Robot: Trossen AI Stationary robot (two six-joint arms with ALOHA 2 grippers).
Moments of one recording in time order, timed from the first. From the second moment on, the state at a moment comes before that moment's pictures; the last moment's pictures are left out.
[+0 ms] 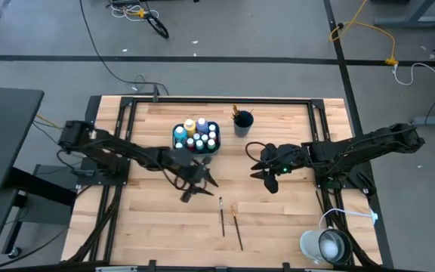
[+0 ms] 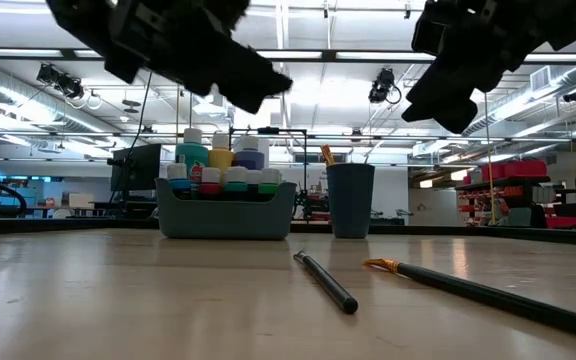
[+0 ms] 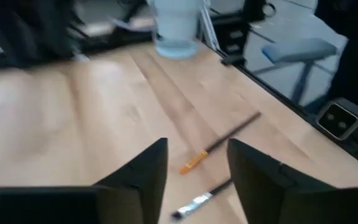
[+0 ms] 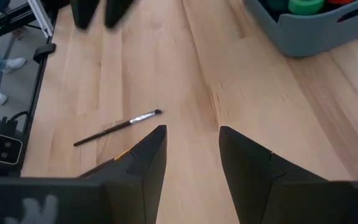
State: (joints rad) left arm -0.10 1.55 0.72 0.48 0.33 0.13; right arm 0.11 1.11 0.62 -0.11 0.02 0.41
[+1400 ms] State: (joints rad) left arm -0.13 1.93 0.91 0.31 0.29 0.30; right arm 0.11 1.11 0.62 -0.07 0.02 0.38
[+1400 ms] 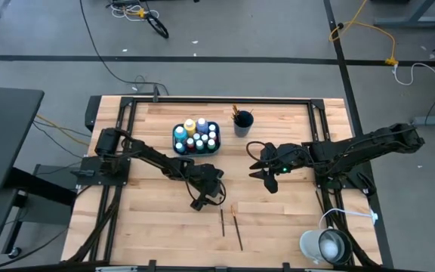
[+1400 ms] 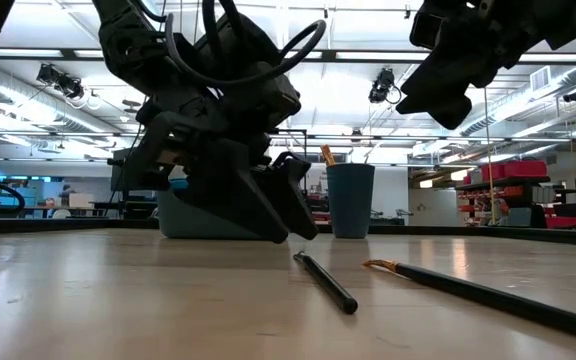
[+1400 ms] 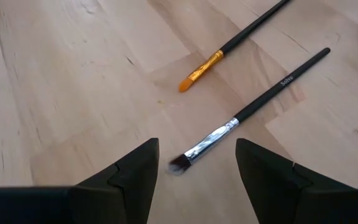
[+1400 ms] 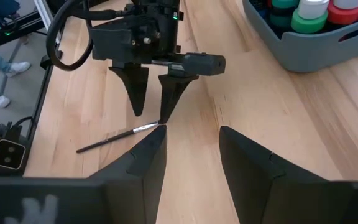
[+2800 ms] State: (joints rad) left arm -0.16 1.99 0.93 0.25 0.29 0.58; right arm 0.11 1.11 0.62 -0.06 0.01 0.38
